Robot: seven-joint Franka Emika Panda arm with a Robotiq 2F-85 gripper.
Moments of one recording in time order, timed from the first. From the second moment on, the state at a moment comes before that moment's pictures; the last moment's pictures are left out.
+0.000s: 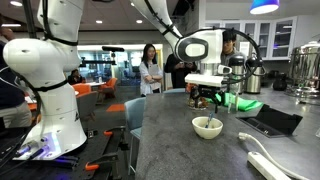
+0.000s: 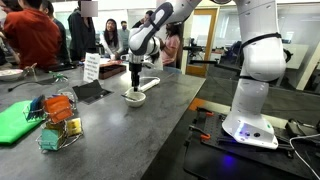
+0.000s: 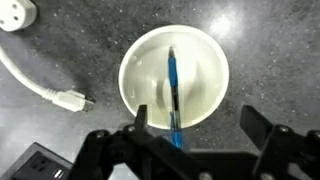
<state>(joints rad) -0.08 0.38 0.06 -2.06 0.12 2.48 -0.88</state>
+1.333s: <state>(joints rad) -0.14 0.57 0.12 -1.90 0.10 2.52 -0.94</state>
